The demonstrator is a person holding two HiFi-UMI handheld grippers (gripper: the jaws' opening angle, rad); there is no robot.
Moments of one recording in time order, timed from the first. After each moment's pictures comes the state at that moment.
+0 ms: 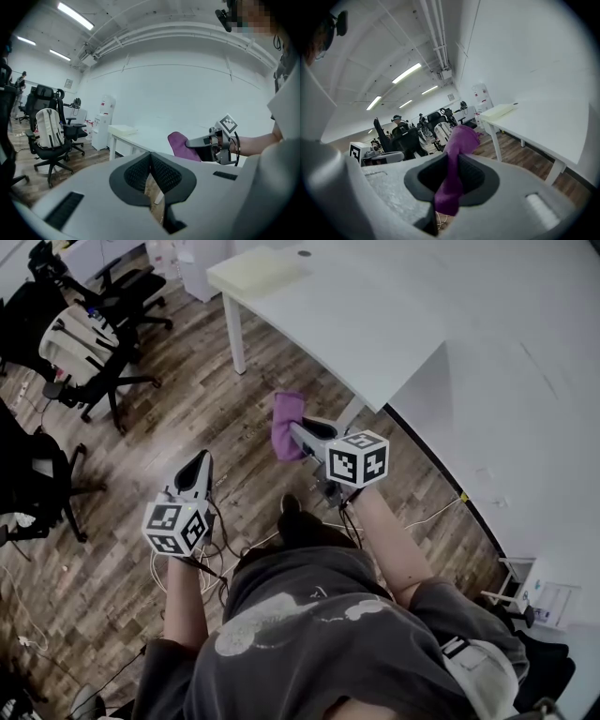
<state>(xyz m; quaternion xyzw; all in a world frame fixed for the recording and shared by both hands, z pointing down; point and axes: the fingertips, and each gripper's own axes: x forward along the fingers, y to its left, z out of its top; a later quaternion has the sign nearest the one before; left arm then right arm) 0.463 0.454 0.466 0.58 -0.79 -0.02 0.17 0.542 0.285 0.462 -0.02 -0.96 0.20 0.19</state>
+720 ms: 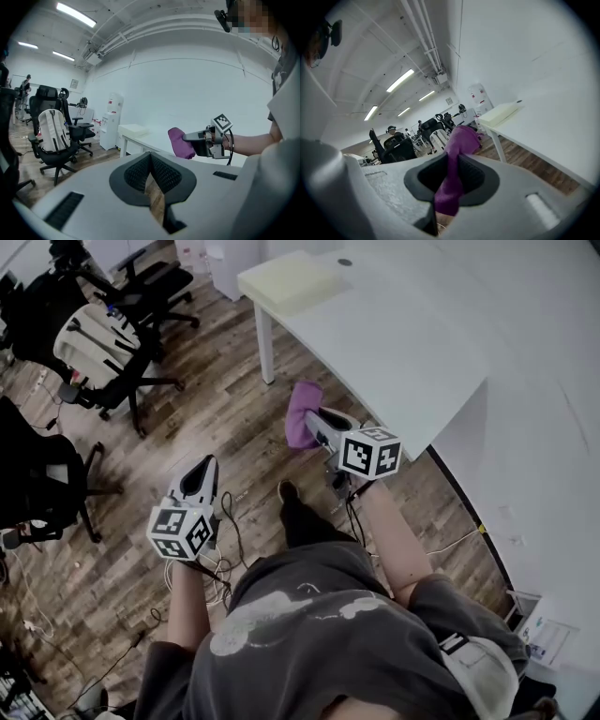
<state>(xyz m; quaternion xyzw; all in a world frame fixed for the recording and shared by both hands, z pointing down) 0.331 0.403 0.481 0.55 -0.81 0.00 0.19 0.387 0.190 0.474 -0.02 -0.96 0.24 0.16</state>
